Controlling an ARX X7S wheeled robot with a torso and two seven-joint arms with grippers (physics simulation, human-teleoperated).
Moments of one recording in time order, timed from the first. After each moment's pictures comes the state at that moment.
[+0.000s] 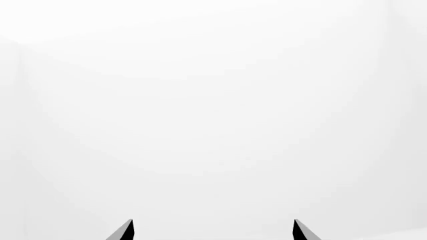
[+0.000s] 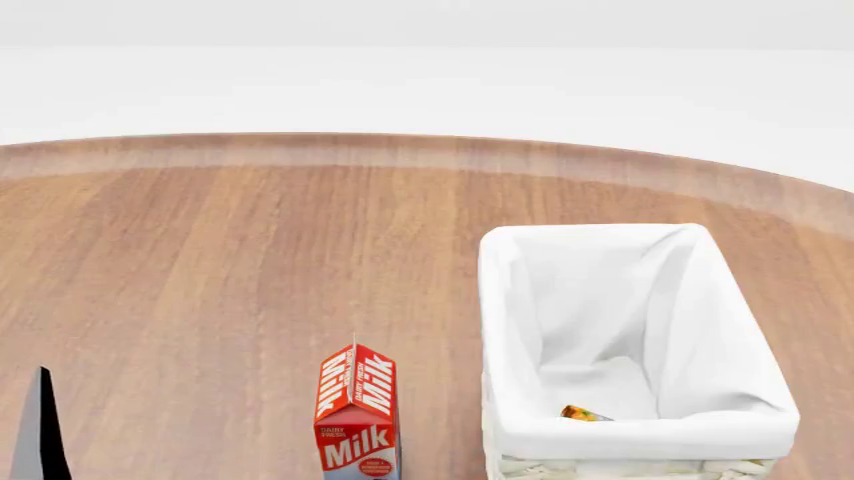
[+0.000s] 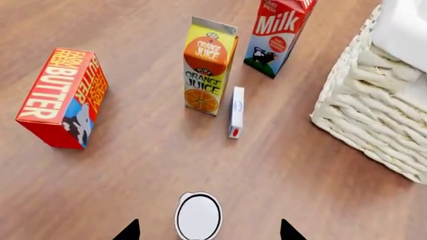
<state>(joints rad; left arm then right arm) 0.17 -0.54 0.22 0.87 -0.12 -0.14 -0.46 1.37 0.69 -2.94 -0.95 0.86 -0.38 1.45</state>
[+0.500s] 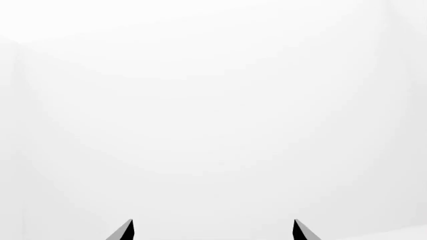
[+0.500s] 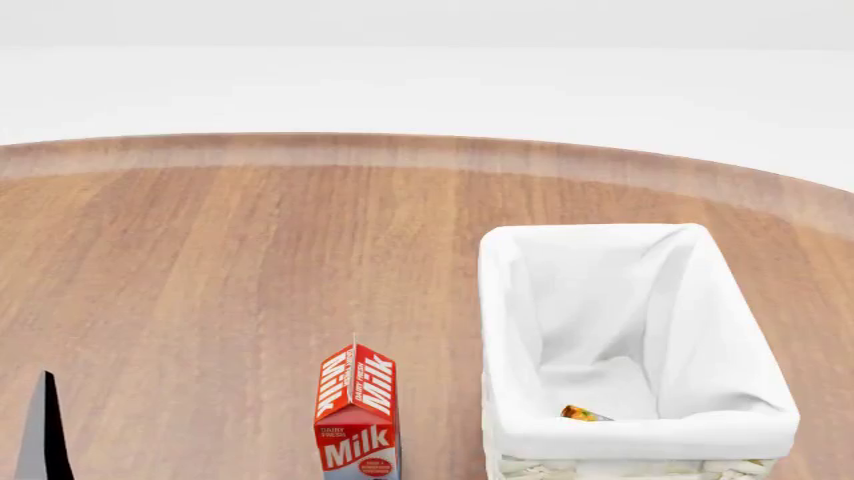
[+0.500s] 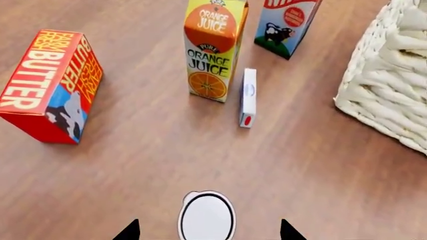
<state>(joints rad) 0.17 -0.54 0.23 0.86 -0.12 -0.12 -0.47 1.23 0.65 -2.82 -0.72 0.96 -0.48 1.31</state>
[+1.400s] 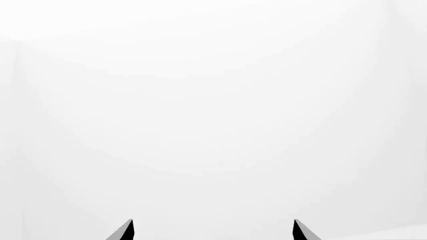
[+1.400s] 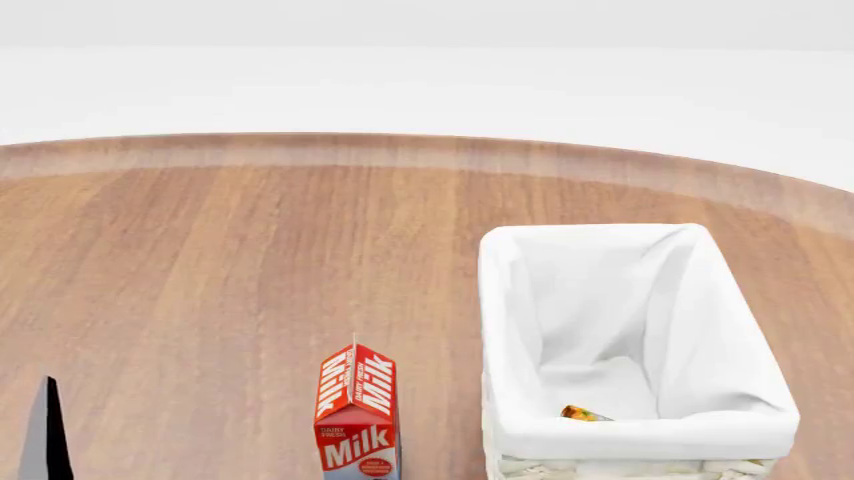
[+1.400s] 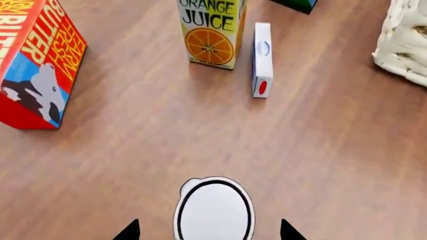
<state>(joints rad) 0.18 -0.54 0.24 0.86 -0.12 -0.12 -0.48 1.01 0.62 -2.70 -0.40 1.10 -0.60 1.08</state>
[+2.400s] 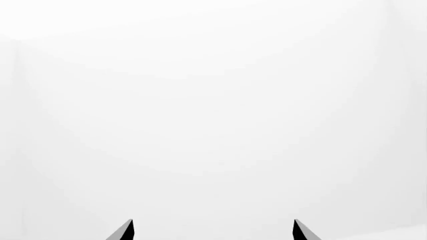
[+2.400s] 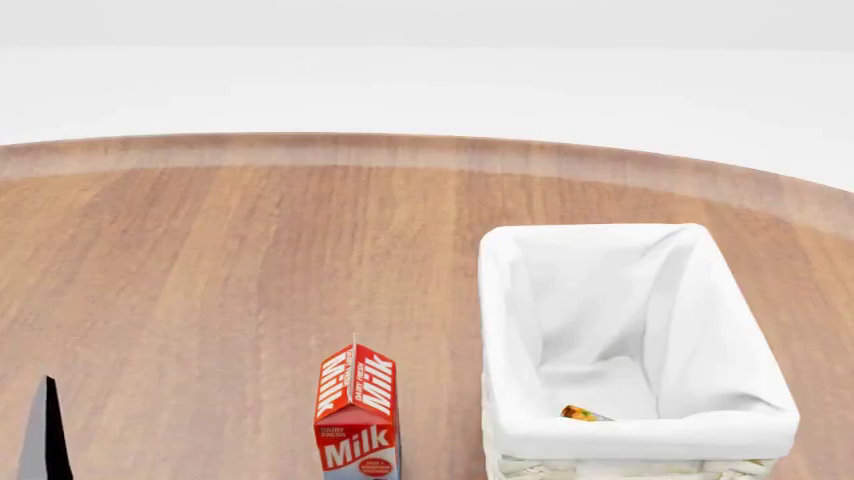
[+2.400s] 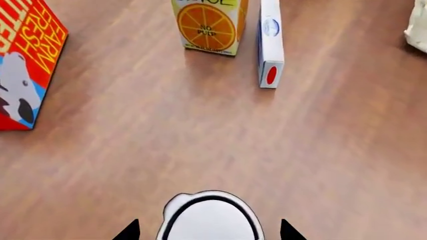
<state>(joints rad) 0.18 -0.55 0.24 0.85 -0.13 -0.10 -0.48 0.91 0.57 -2.60 -0.19 1.23 -0.62 0.89</state>
